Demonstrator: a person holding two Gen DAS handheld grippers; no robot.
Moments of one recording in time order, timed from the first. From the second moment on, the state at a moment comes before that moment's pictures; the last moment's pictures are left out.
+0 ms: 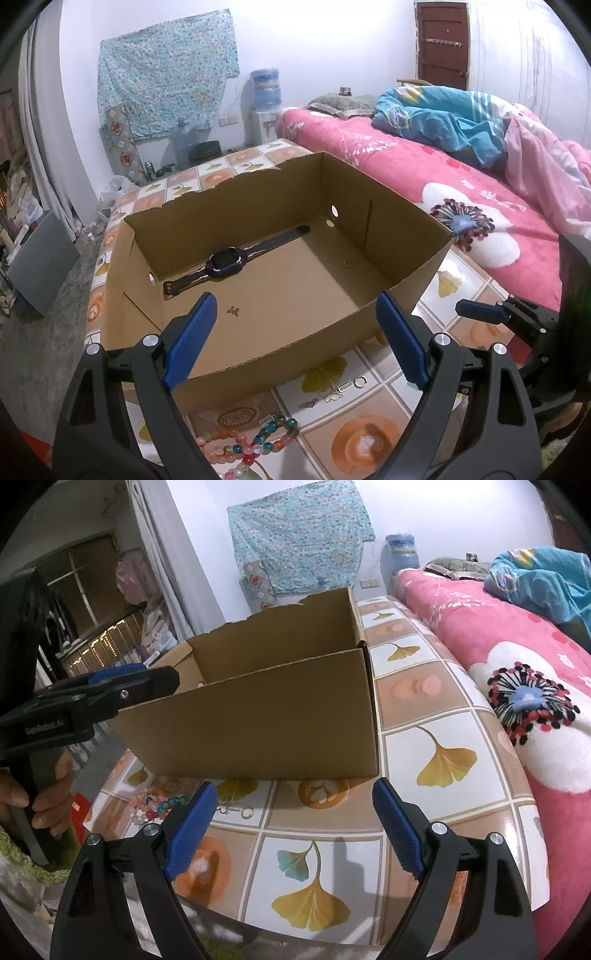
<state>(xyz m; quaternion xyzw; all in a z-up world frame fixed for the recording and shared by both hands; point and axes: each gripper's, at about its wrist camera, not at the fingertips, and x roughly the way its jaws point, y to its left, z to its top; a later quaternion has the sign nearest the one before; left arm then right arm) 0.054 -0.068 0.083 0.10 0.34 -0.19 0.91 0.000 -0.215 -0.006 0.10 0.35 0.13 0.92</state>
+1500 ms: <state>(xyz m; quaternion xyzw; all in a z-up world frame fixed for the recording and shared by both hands) -0.025 0.051 0.003 0.04 0.39 -0.15 0.91 -0.029 -0.122 -0.029 0.00 0.40 0.15 0.90</state>
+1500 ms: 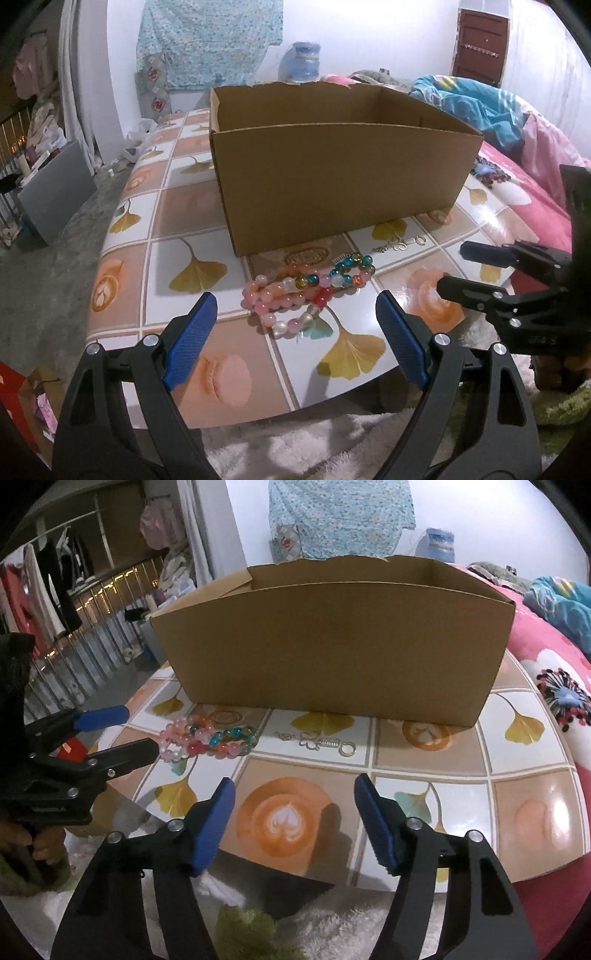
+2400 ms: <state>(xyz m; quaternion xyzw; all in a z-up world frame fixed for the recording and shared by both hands) -0.004 0.040 -0.033 0.08 0.46 -0.14 0.88 -0.017 -0.121 -0.039 0.01 0.41 0.13 0.90</state>
